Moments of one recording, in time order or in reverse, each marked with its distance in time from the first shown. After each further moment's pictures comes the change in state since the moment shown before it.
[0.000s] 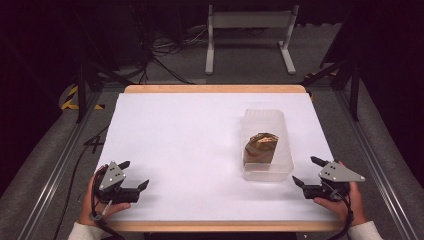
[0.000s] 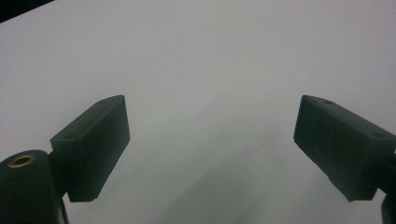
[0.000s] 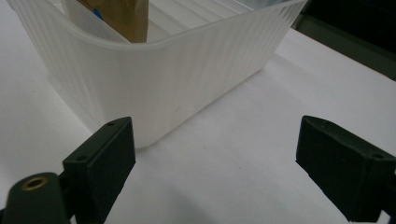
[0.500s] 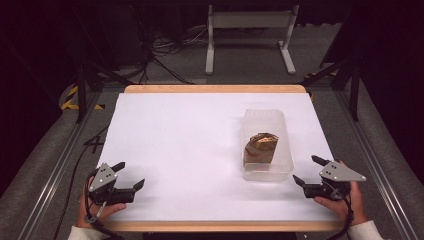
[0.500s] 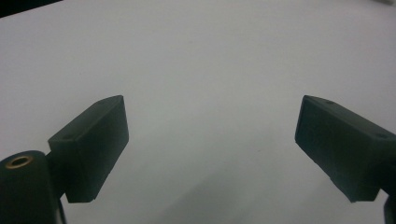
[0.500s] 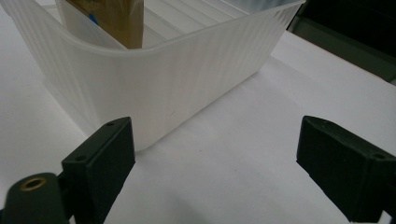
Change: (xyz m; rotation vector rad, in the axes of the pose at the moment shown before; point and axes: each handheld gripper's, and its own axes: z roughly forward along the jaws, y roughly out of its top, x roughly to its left) left arm 0.005 -0.008 -0.005 -0.061 -0.007 -0.080; right arm -0.002 0.001 -0.001 -0.010 -0.010 0.003
